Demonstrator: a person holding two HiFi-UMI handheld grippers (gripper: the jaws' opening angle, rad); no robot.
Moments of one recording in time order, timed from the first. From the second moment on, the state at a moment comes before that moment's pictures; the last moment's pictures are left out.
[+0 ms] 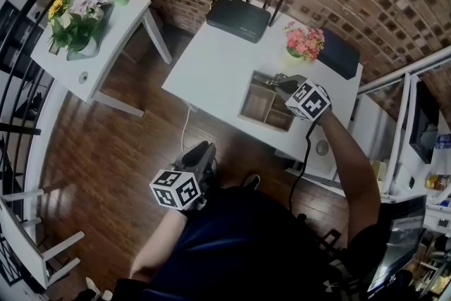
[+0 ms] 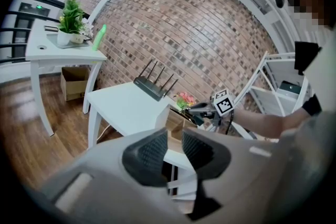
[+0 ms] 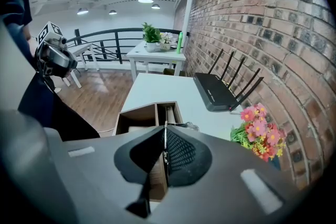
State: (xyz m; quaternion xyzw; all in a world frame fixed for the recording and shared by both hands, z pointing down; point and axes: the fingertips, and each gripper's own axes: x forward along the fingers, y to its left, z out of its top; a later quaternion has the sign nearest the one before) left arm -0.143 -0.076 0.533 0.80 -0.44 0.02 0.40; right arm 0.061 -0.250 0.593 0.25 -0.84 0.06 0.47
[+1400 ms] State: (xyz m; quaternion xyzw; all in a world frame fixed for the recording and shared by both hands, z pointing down) left arm -0.138 -0.083 0.534 0.81 -0.42 0.03 0.40; right arm 0.072 -0.248 0.613 0.30 -0.85 0.14 0.41
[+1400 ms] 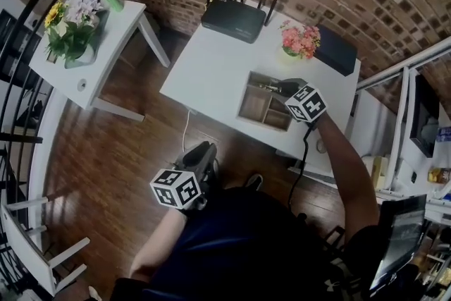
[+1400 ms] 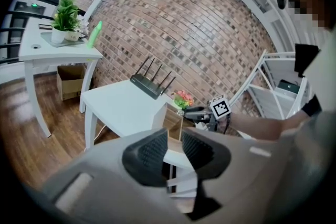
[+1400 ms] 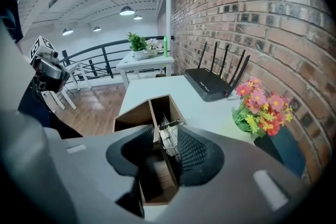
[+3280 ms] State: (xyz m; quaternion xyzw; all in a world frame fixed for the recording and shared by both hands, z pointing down) left arm 0.003 -0.076 0.507 0.89 -0.30 0.08 0.35; right arm 0.136 -0.049 0.487 0.57 -0.79 0.23 -0.01
